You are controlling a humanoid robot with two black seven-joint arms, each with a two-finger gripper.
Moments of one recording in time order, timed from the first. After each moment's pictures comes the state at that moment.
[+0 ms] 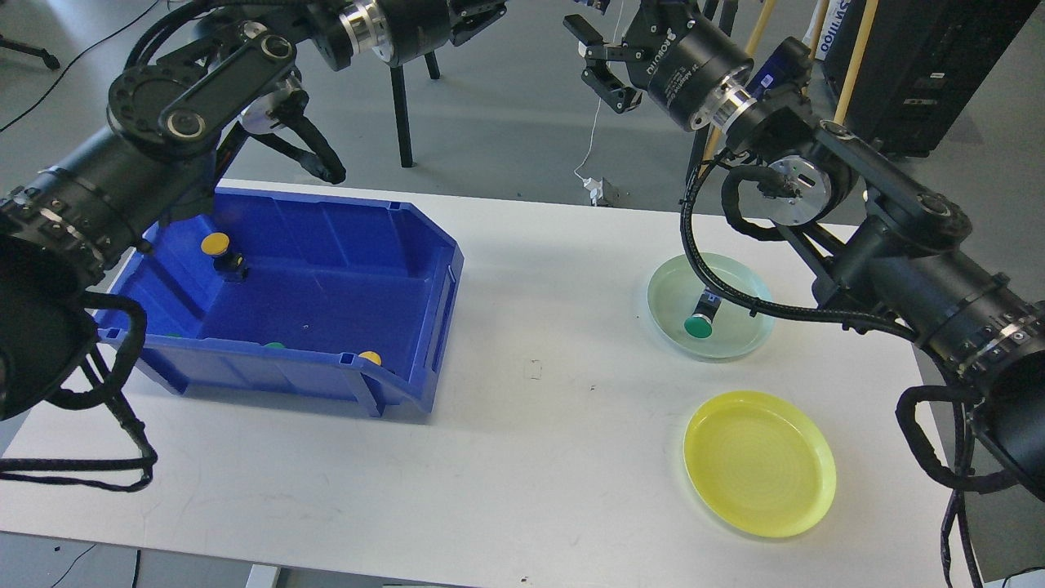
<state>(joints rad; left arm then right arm) -1.32 0.19 -0.47 -0.60 0.75 -0.49 -0.33 1.05 -0.16 0.73 0.83 -0.29 0.34 0.22</state>
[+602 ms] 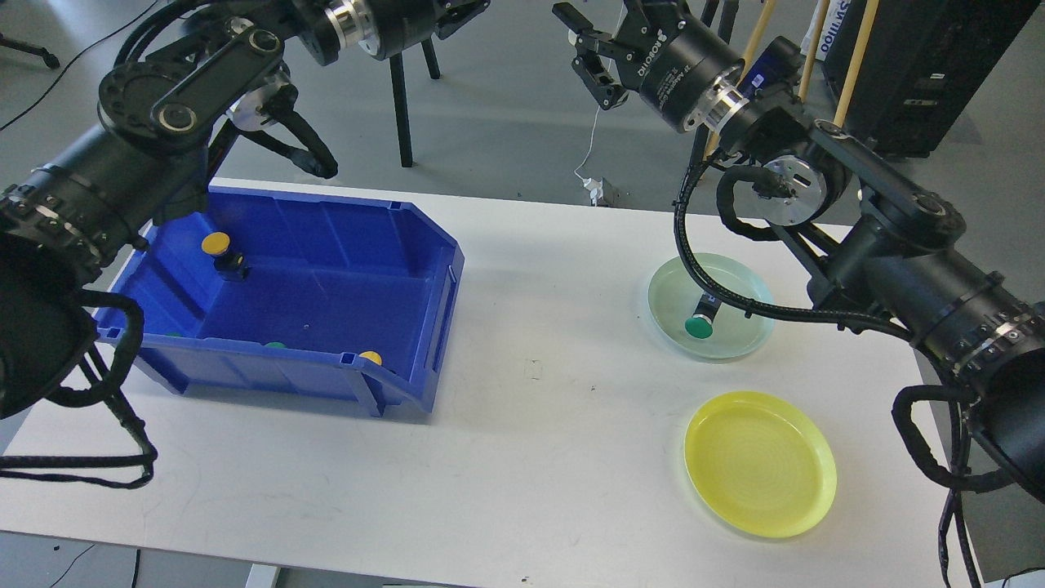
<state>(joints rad) -1.32 0.19 -0.48 -0.56 0.73 -0.49 -0.33 1.05 -0.16 0.72 0.83 -0.28 0.36 0.21</state>
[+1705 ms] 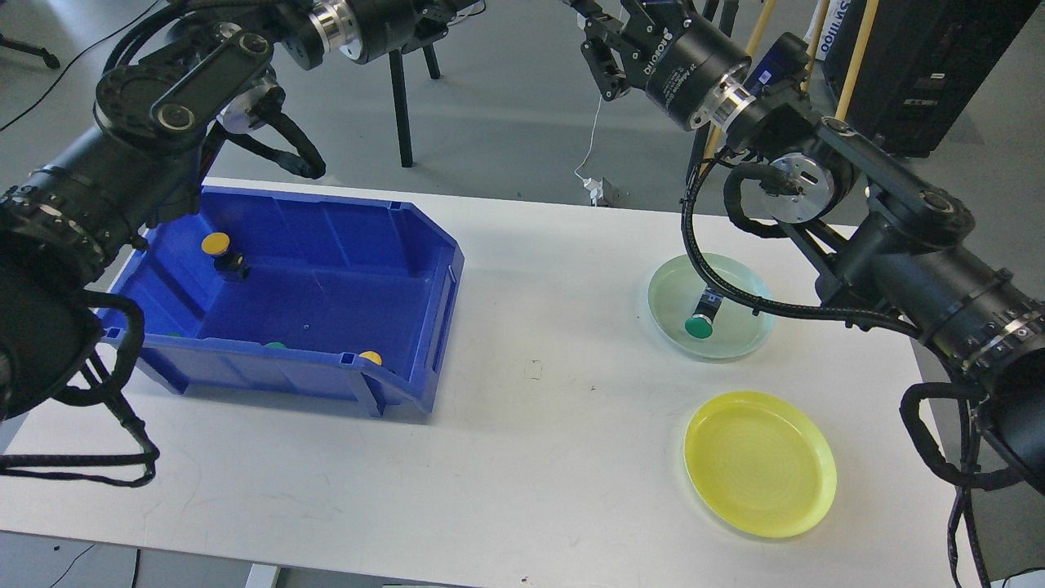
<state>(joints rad) -1.32 0.19 -0.47 -0.47 0.73 -0.49 -0.32 1.05 -0.20 0.71 0.83 -0.29 0.36 0.21</state>
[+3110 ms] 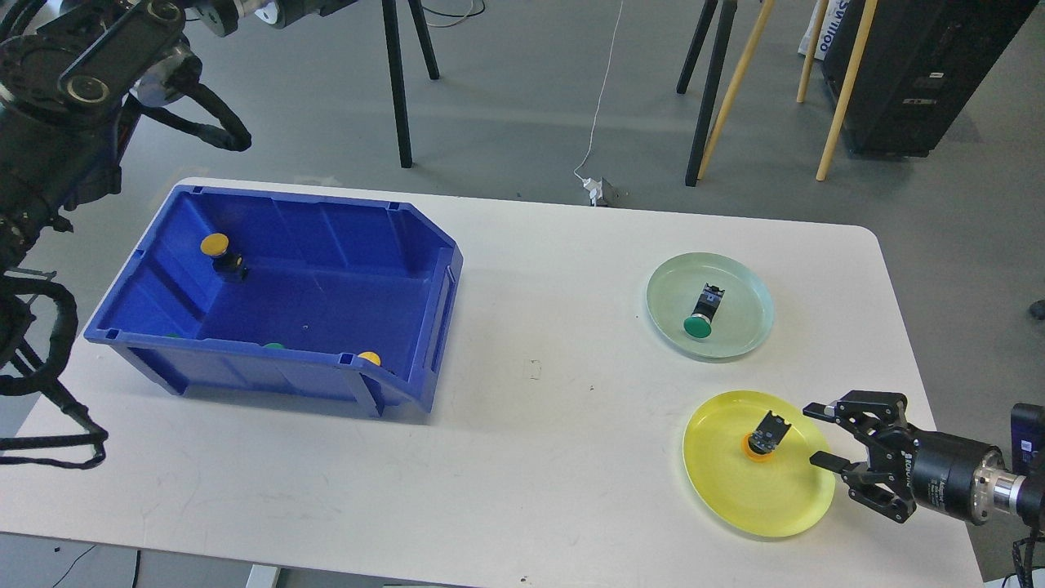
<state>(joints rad) -1.35 0.30 -0.46 -0.46 0.74 -0.49 -0.34 0.29 -0.98 0.41 1.30 -0.39 0.45 0.18</state>
